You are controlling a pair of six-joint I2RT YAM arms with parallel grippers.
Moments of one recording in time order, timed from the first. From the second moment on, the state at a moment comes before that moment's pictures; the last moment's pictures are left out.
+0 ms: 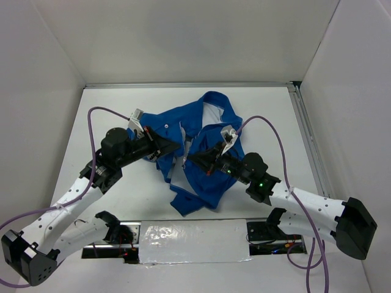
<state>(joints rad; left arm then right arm) -0.54 0.89 0.82 -0.12 0.35 -1.11 0.89 0.97 0.50 0.64 -0.15 0.49</state>
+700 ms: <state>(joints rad) -0.54 0.89 0.79 -0.12 0.35 -1.14 0.89 1.00 0.50 0.65 -0.16 0.49</state>
